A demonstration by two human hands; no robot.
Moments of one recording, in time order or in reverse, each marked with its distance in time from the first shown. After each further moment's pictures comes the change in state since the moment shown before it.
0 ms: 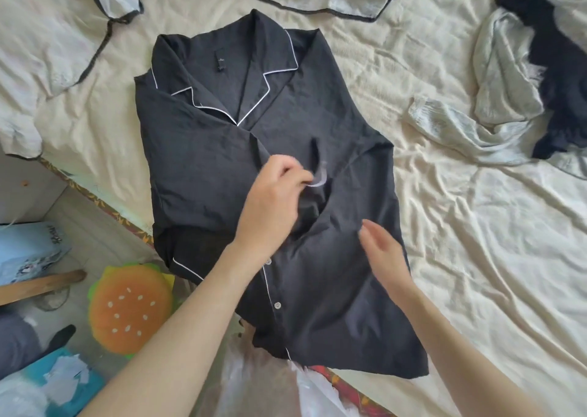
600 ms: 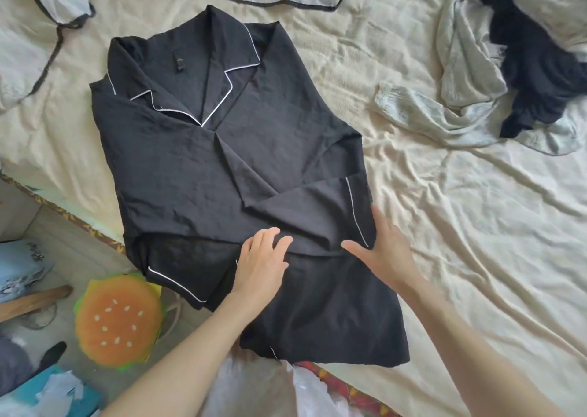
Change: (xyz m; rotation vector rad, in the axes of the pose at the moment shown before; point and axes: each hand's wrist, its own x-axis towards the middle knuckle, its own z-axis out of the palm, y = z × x) left_hand -0.088 -0.022 0.071 0.451 -0.567 -0.140; right_hand 0.003 0.012 -0.049 -0.531 0.030 -0.162
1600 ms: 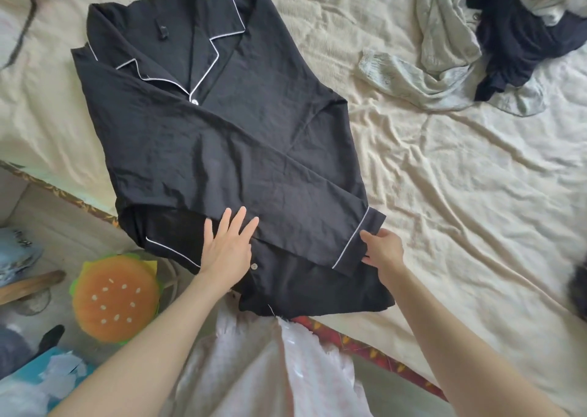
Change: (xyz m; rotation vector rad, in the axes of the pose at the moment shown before) left_hand -0.042 -0.043 0.007 0.244 -0.157 -0.050; right_hand -0.047 0.029 0.031 0.544 0.091 0.673
